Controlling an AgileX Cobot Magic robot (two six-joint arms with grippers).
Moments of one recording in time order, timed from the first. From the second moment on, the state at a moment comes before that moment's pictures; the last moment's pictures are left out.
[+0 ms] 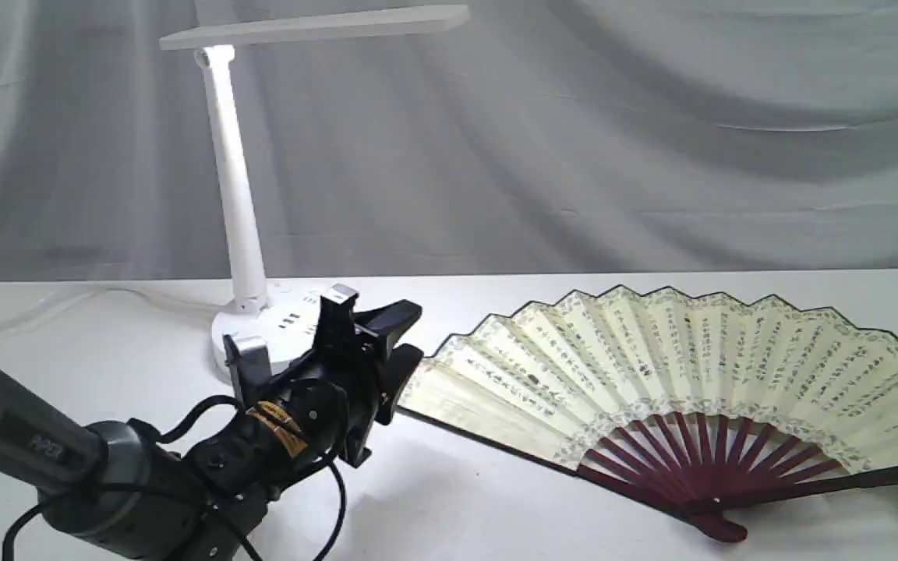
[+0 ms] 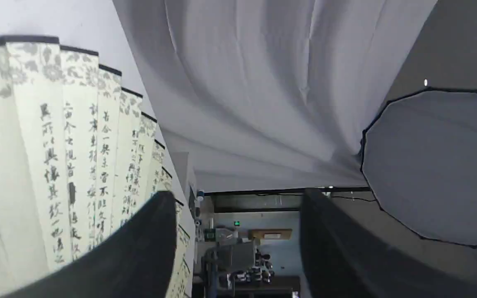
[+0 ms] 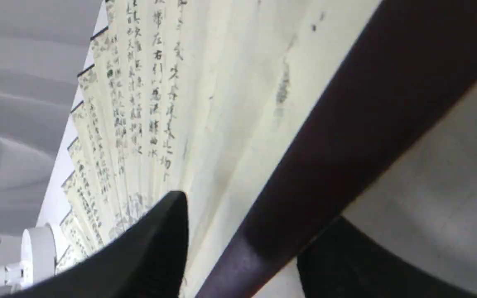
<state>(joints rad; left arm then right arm) -0.43 2.30 -1.05 0.22 -1.13 -1.68 -0.81 2.06 -0.89 1.64 0.86 -1.24</state>
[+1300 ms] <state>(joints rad) -0.42 2.17 -1.22 0.90 -0.41 -1.98 -0.69 1.80 -0.89 1.20 0.70 -0.91</state>
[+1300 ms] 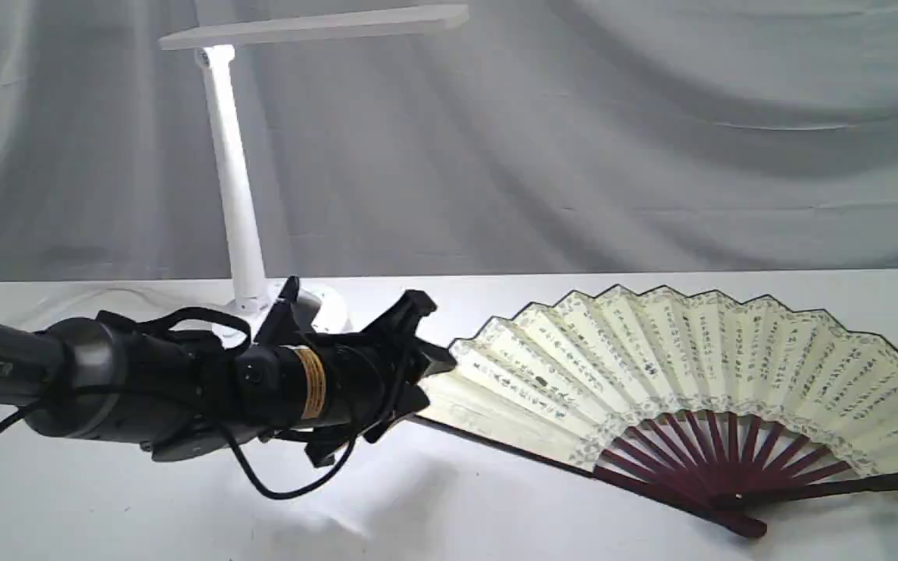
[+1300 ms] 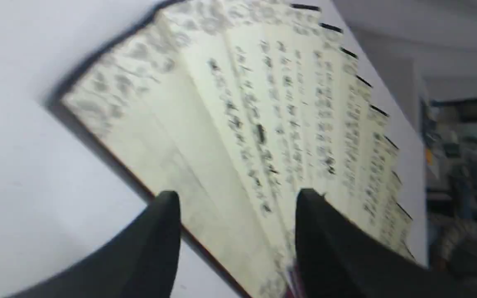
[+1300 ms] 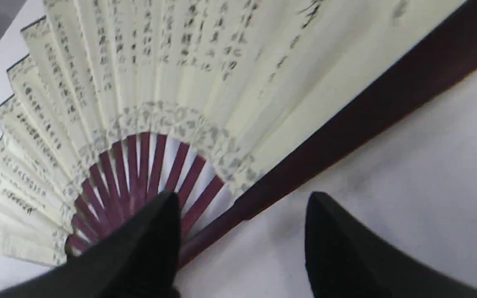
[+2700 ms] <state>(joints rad) -0.42 1.81 -1.32 0.44 0.72 -0.67 -0.18 1.80 -1.10 0.21 0.66 -0.13</state>
